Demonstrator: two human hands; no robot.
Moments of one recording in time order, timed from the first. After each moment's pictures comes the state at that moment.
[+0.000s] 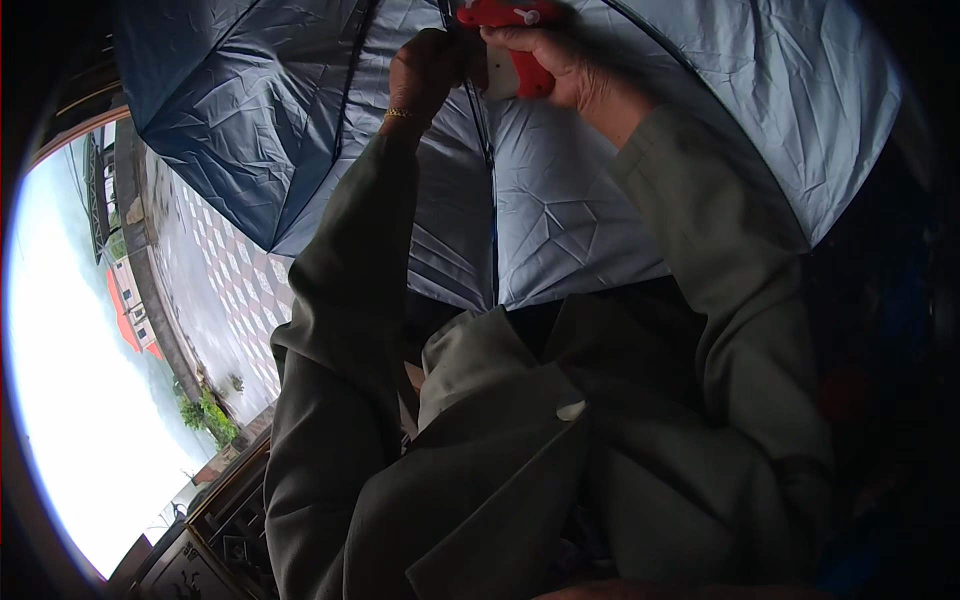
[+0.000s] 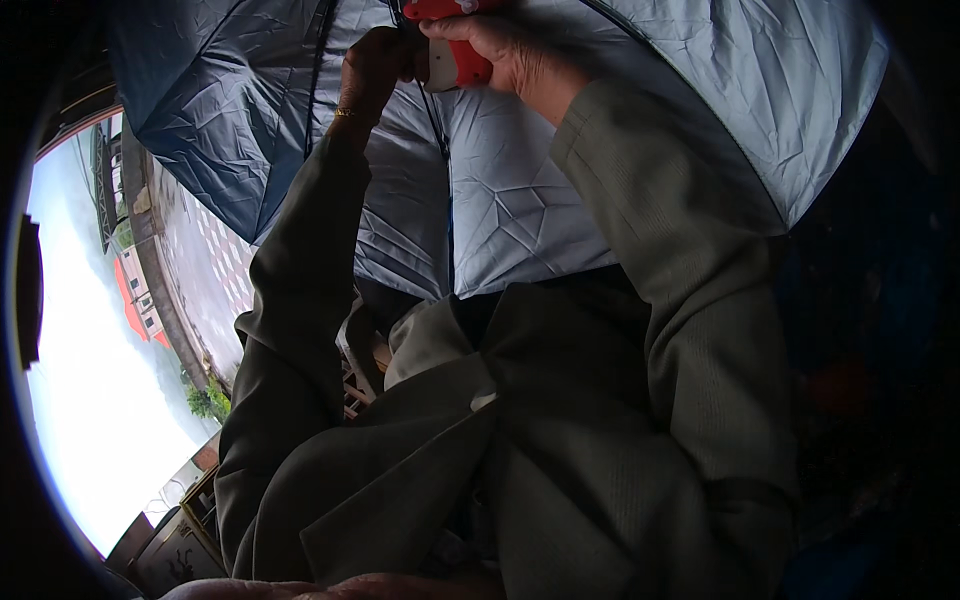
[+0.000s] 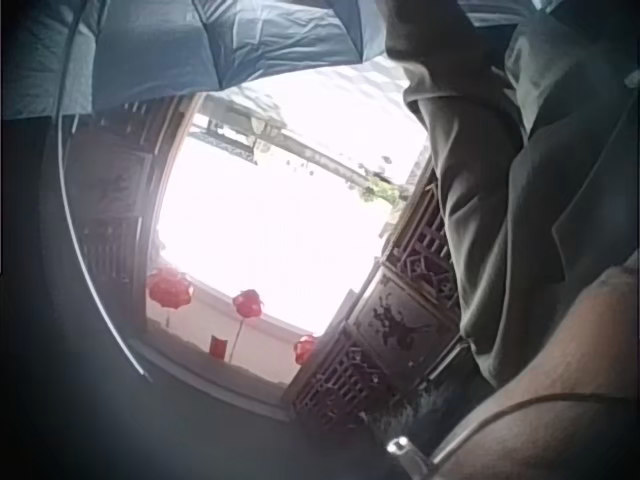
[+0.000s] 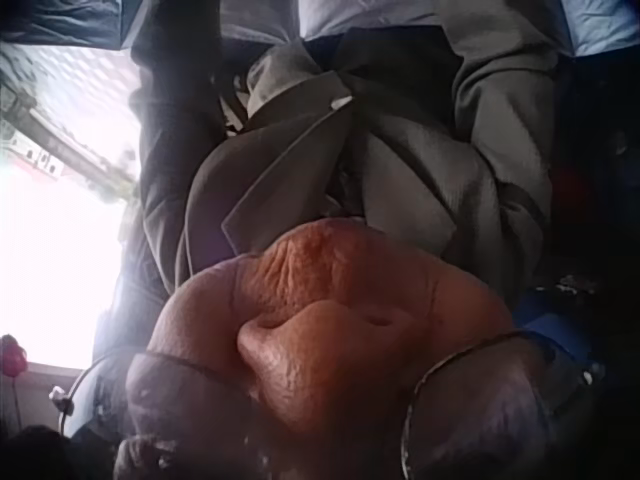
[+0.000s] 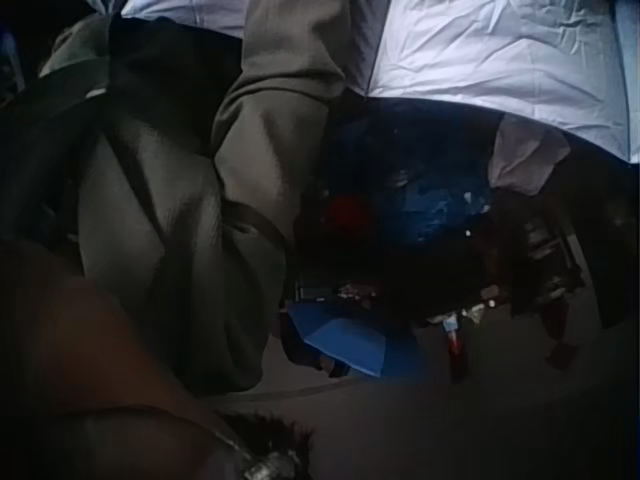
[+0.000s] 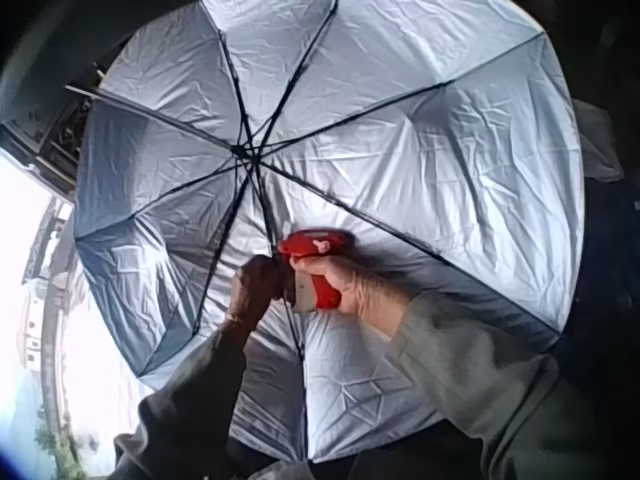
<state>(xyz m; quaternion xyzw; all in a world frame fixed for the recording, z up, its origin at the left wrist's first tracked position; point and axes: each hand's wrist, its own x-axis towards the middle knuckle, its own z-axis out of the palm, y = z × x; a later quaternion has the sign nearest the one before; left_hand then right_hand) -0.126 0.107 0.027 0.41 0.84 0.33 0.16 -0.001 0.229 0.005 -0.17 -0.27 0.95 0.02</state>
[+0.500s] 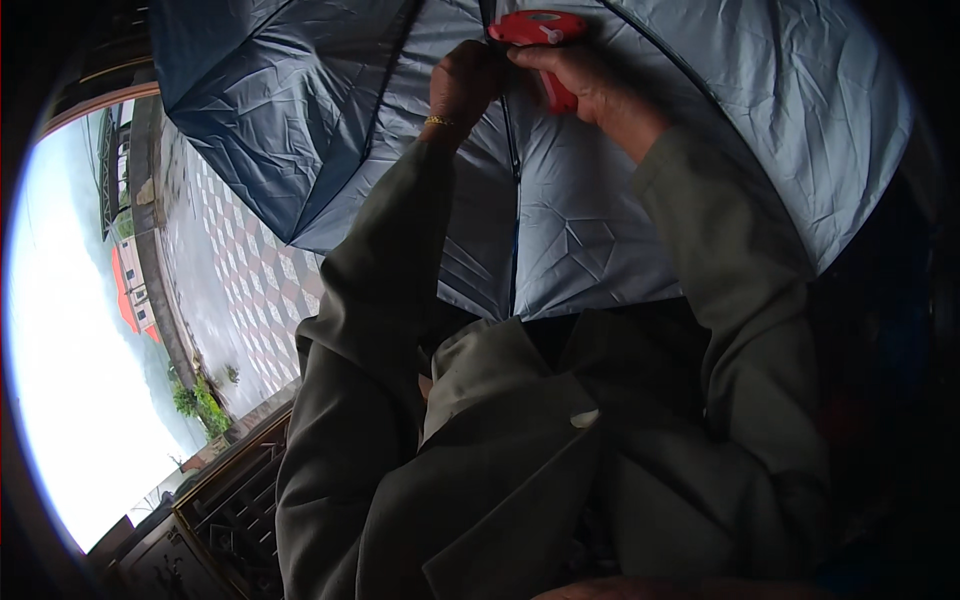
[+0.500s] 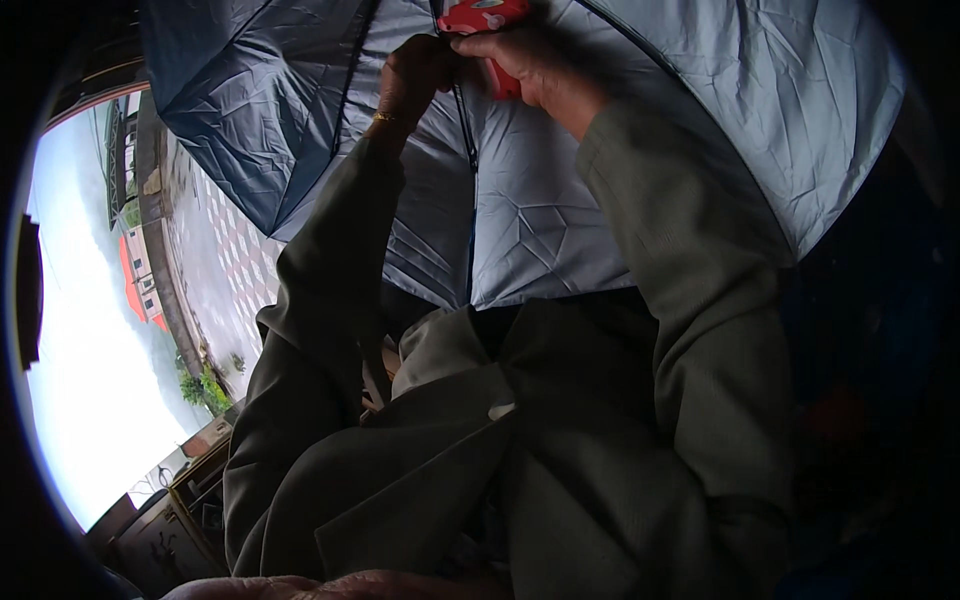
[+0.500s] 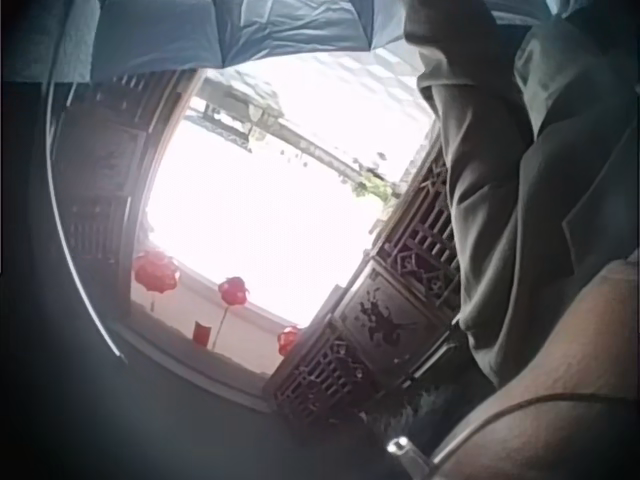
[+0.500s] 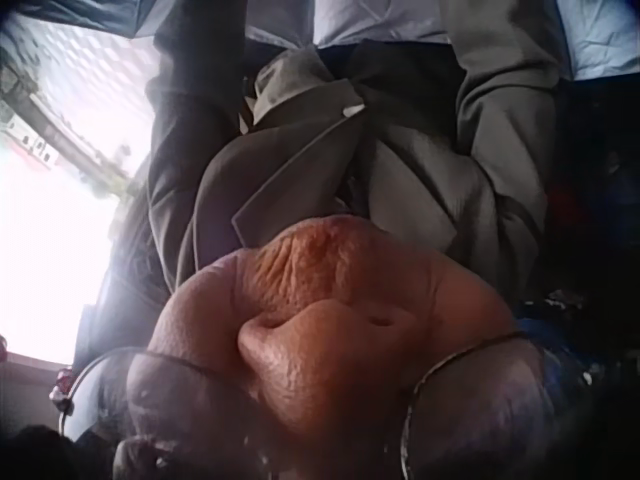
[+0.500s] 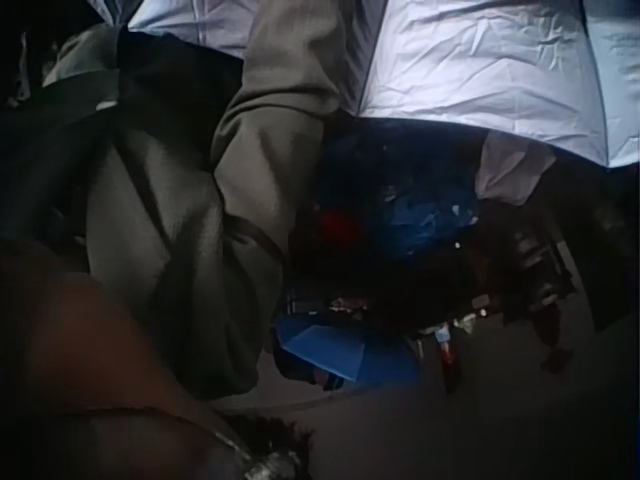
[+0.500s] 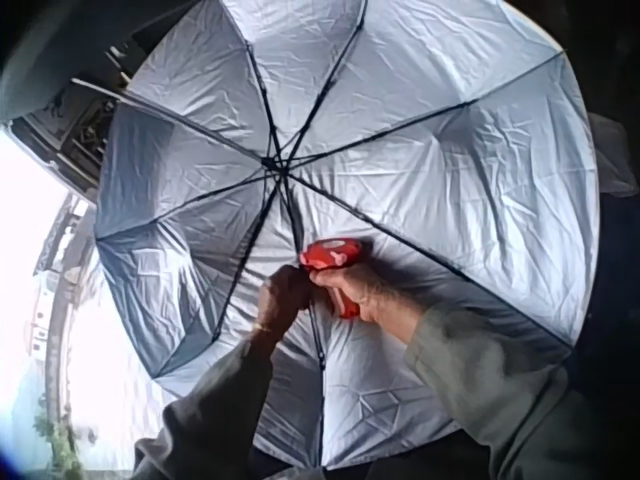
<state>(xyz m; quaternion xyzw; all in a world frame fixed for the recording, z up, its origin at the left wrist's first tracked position) -0.126 0.108 0.016 0.44 0.83 0.33 0.11 -0.006 0.226 0.014 -0.22 -0.41 0.88 0.10</state>
